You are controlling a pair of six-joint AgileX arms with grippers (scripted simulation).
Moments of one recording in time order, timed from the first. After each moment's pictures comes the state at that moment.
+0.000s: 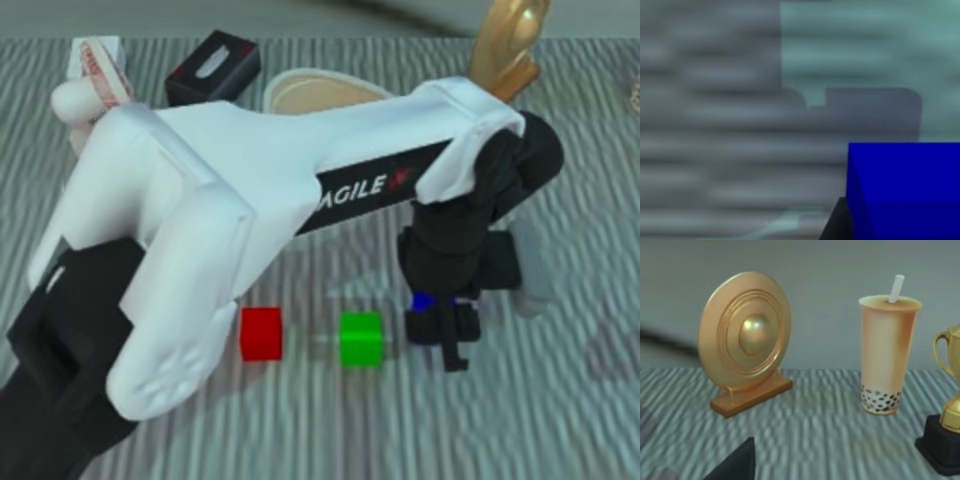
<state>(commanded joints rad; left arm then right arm) -0.90 2.44 2.04 -1.17 0.02 0.68 0.01 0.00 0.00 0.00 0.00 0.00</state>
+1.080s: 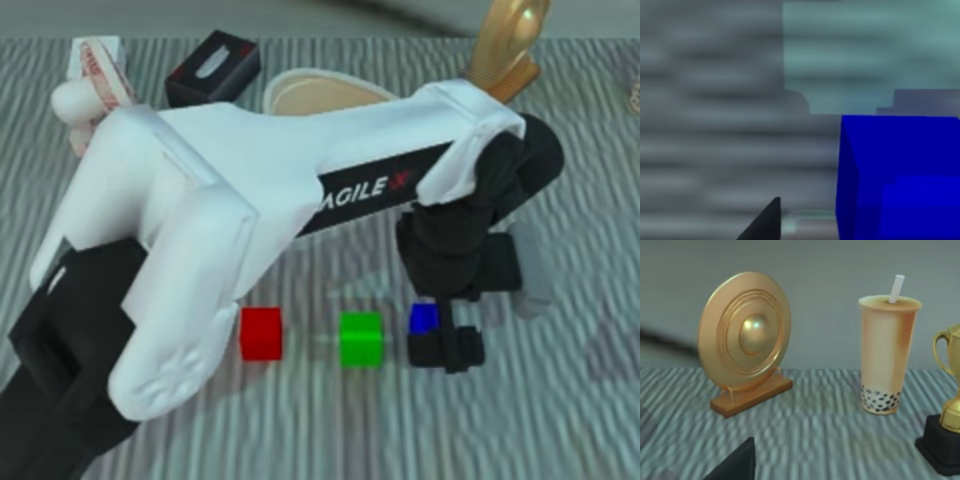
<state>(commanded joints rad) -0.90 2.44 2.04 -1.17 0.02 0.68 0.01 0.00 0.00 0.00 0.00 0.00</state>
